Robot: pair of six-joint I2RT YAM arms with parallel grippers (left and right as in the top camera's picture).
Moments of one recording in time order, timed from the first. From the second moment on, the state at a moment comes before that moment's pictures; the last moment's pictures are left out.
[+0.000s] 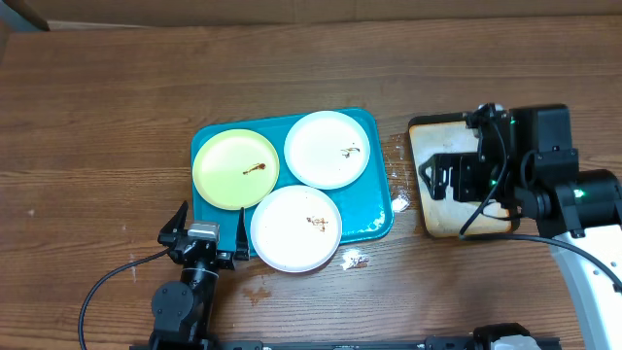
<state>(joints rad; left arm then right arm) -0.12 0.02 0.01 -0.08 -0.02 0.06 0.12 1.19 1.24 -1.10 -0.31 0.12</state>
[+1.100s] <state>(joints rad) -0.12 0.02 0.01 -0.08 -0.02 0.06 0.12 1.51 1.36 -1.19 -0.02 0.22</state>
